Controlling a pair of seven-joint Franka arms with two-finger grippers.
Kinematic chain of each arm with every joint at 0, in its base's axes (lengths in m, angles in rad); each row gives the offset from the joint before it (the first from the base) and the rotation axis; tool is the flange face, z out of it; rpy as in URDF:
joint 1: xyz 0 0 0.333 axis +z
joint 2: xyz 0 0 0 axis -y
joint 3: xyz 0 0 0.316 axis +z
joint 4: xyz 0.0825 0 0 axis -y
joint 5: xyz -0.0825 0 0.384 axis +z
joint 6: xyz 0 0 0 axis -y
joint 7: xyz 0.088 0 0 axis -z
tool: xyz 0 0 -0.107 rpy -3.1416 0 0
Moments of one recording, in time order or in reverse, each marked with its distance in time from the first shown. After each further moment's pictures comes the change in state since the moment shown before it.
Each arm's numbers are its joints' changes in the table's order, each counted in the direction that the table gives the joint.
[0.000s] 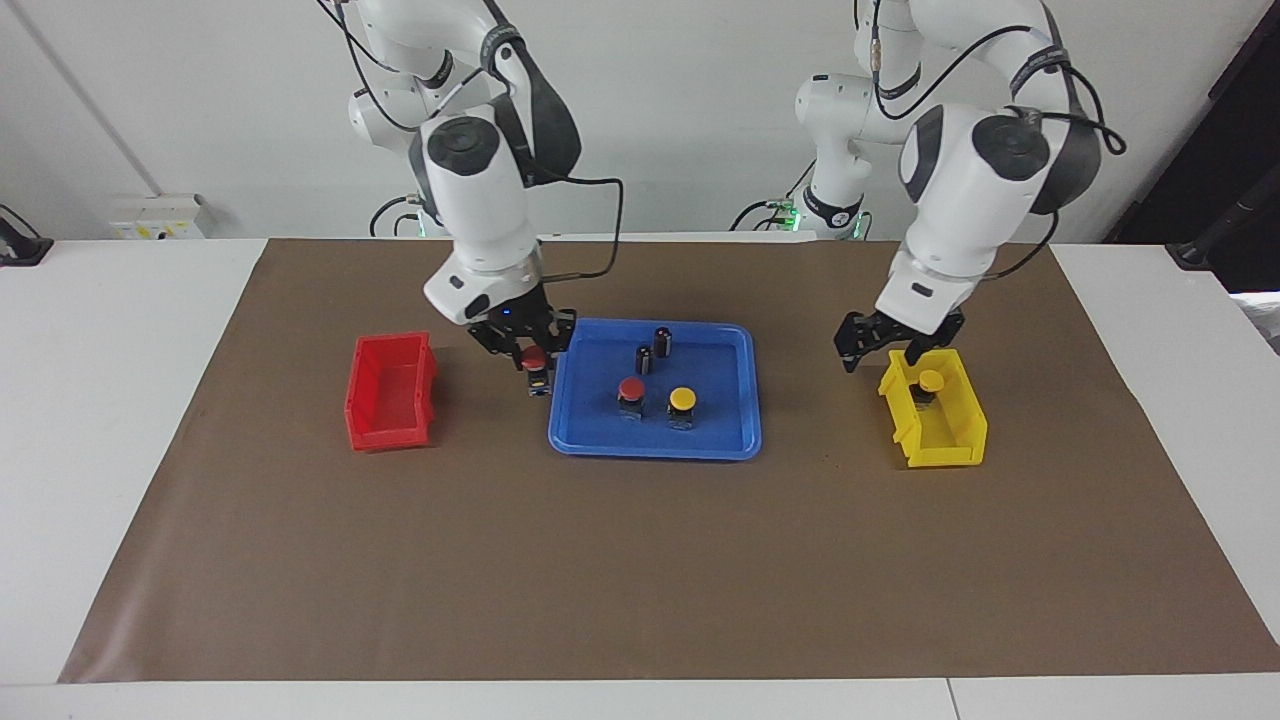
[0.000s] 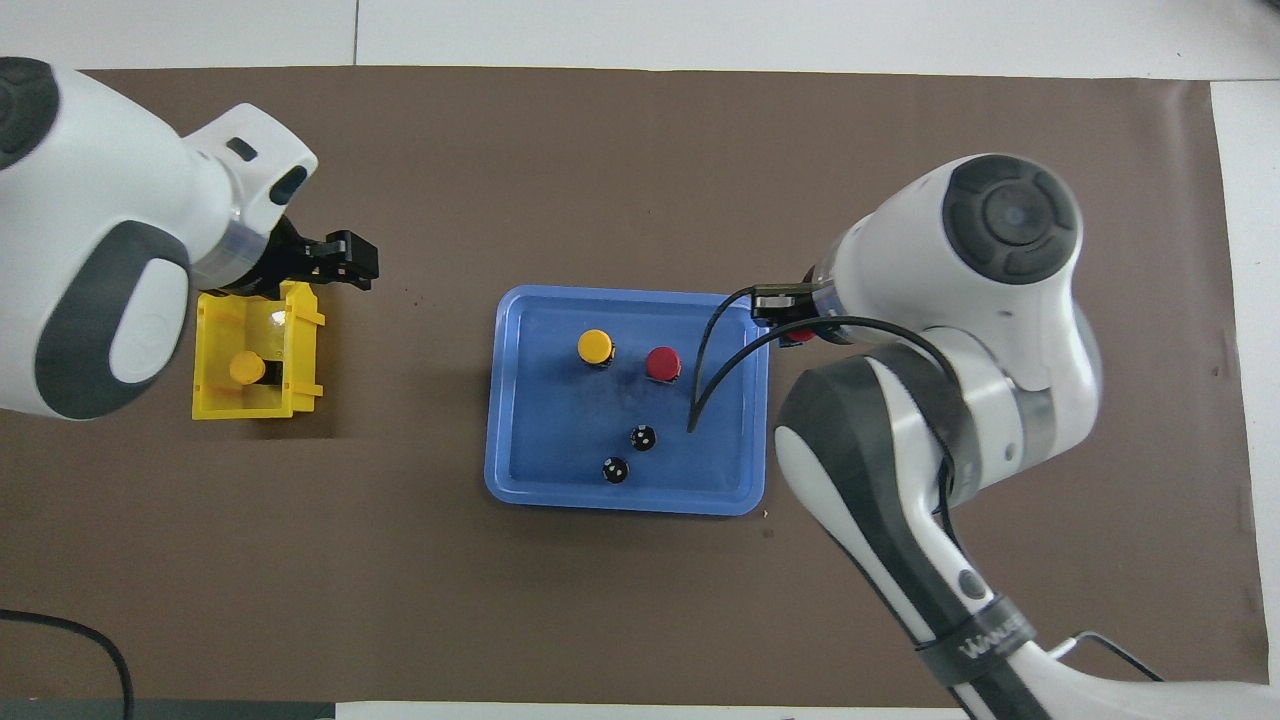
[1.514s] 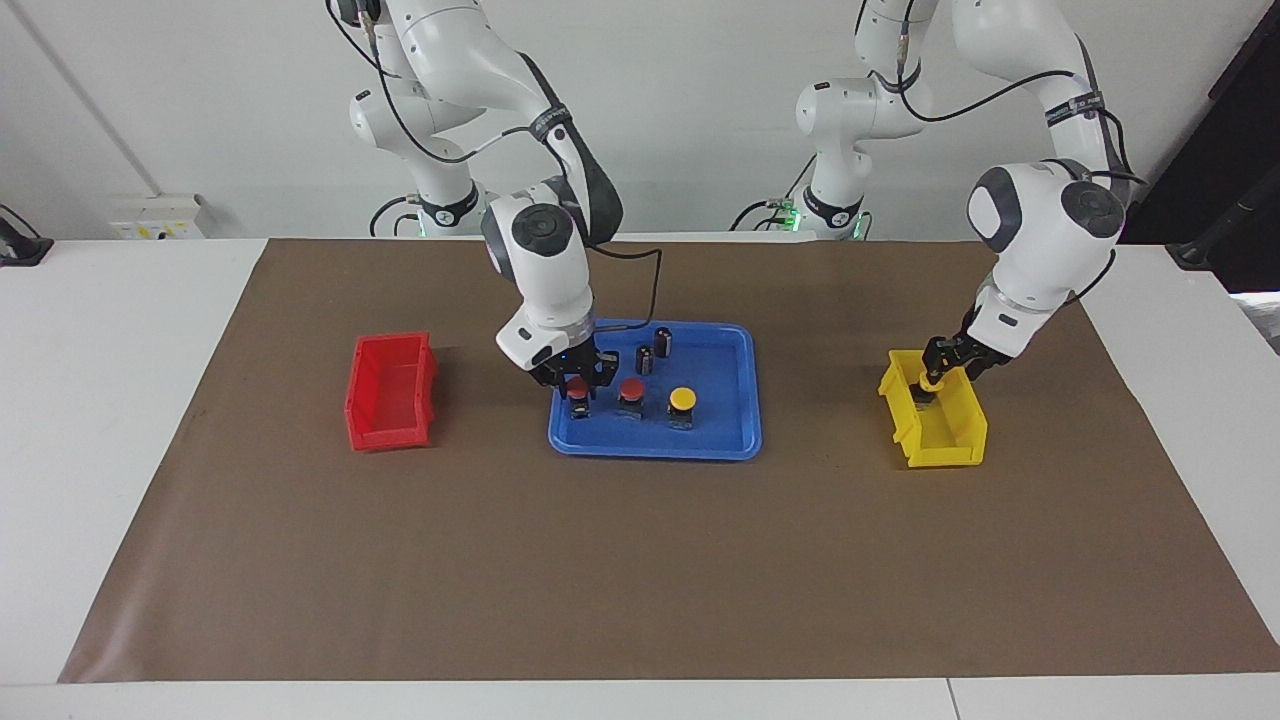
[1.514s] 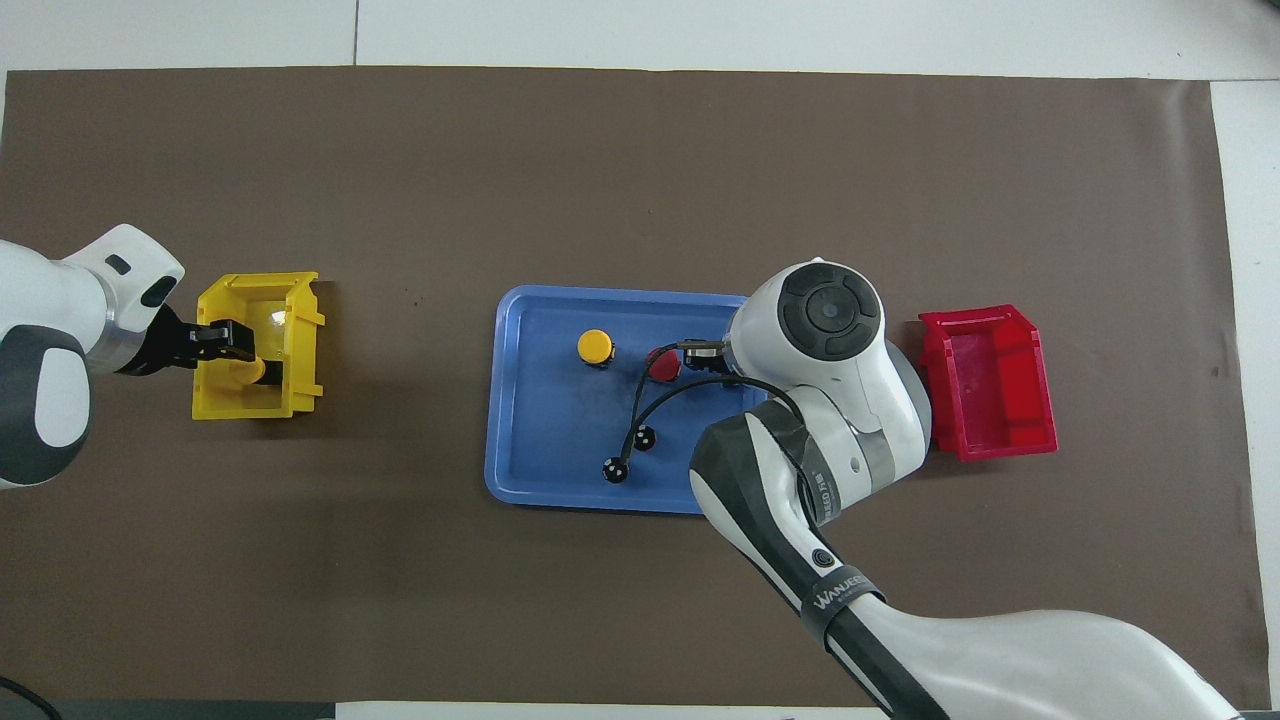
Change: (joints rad) left arm 0.218 0.049 -0.017 -0.432 0.000 0.359 0.205; right arm 0.039 -0.091 -0.006 -0.143 0.000 0.204 0.020
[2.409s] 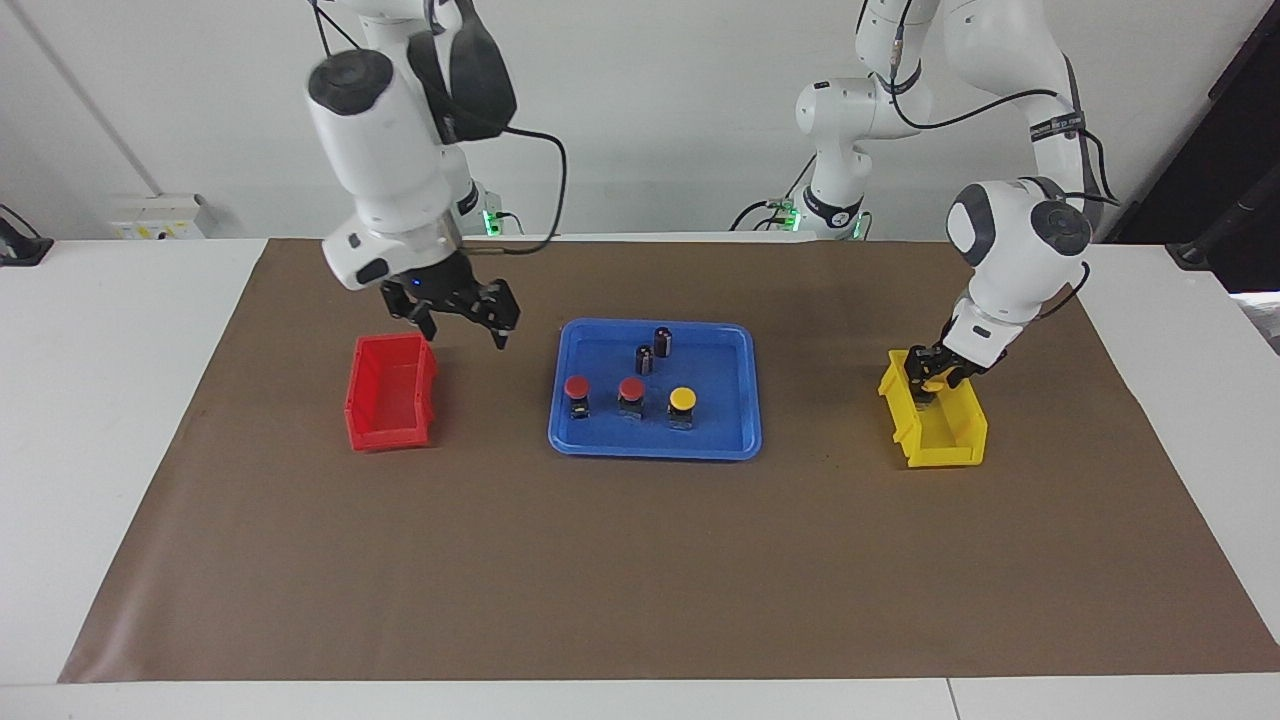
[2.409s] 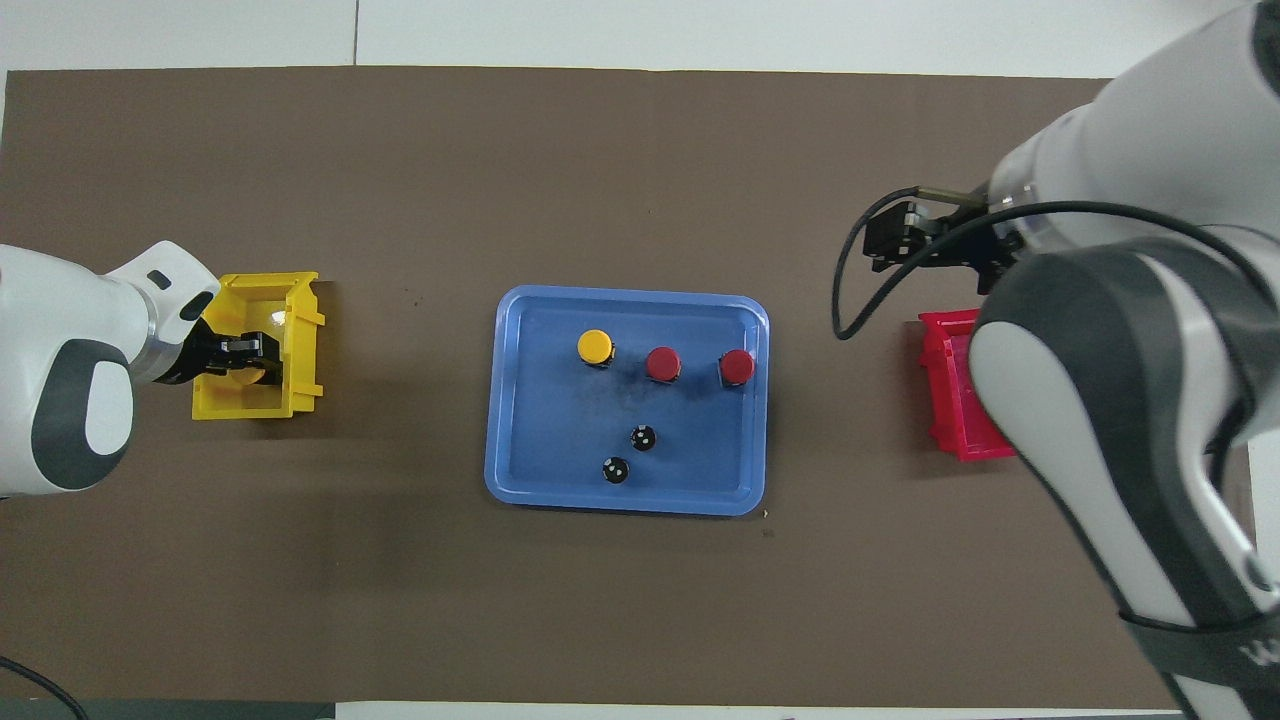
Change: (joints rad) left arm -0.024 -0.022 0.001 -0.042 0.000 0.061 0.000; right arm -0.287 0.166 -0.025 0.419 -0.004 -0.616 -0.117
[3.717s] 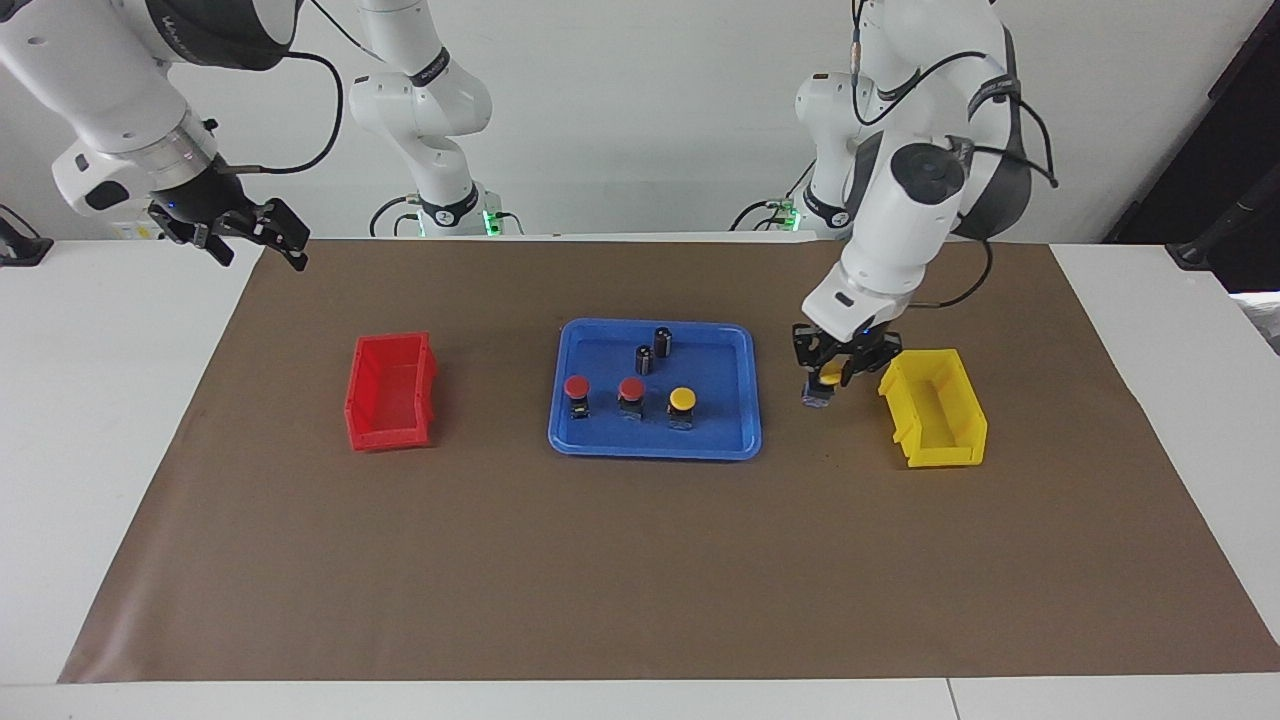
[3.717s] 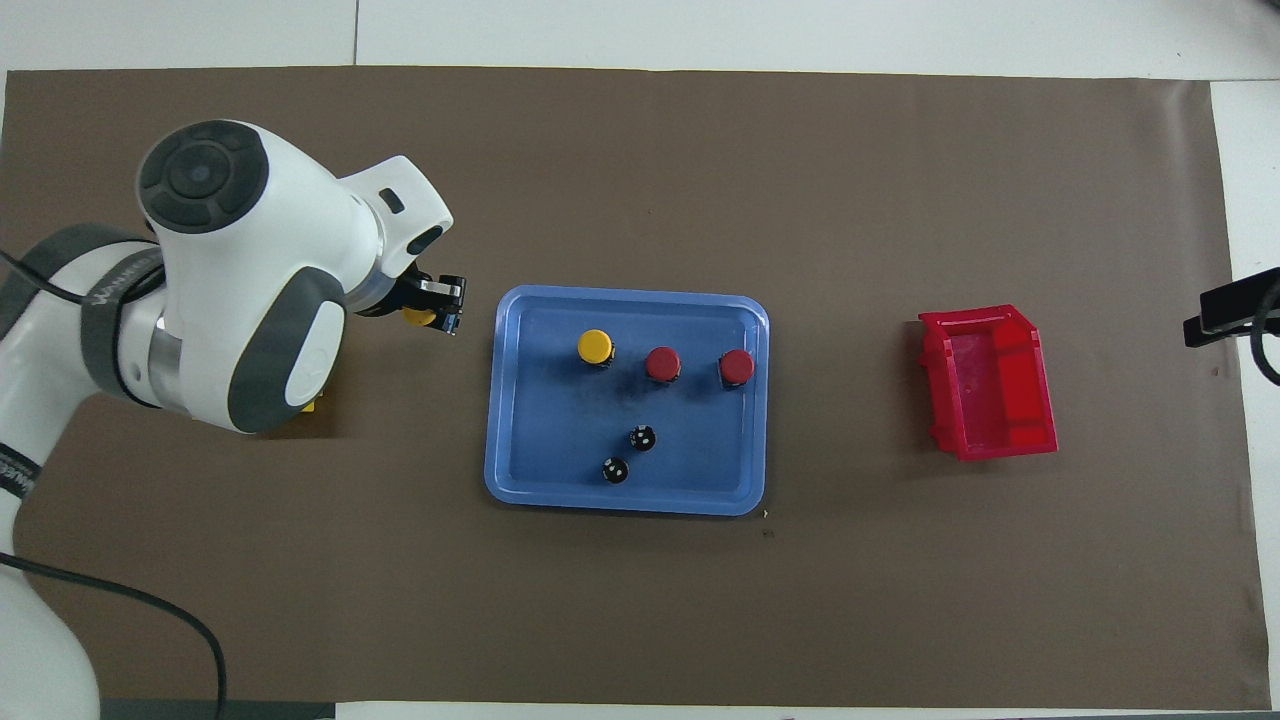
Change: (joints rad) left arm -0.370 -0.167 -0.034 0.402 -0.021 -0.195 -0.161; right arm -0.263 0.101 -0.038 -0.017 -0.050 -0.214 -0.421
